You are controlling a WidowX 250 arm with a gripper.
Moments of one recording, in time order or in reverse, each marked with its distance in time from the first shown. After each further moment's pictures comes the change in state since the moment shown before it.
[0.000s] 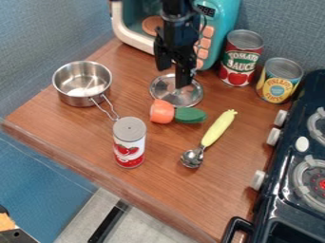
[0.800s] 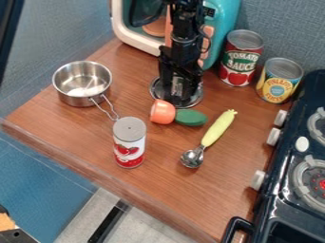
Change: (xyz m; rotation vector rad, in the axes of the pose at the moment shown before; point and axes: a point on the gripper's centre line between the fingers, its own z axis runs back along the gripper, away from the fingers) arm 0.021 0.019 -0.048 0.044 0.036 0.157
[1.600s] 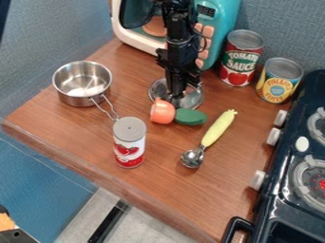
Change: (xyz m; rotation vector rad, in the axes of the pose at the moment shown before) arm -0.006 -0.006 0.004 -0.052 -0.060 0.026
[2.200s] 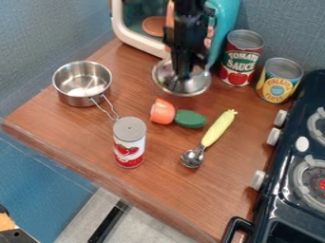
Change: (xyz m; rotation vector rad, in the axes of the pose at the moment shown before) arm 0.007 -0.010 0.057 0.047 -0.044 -0.052
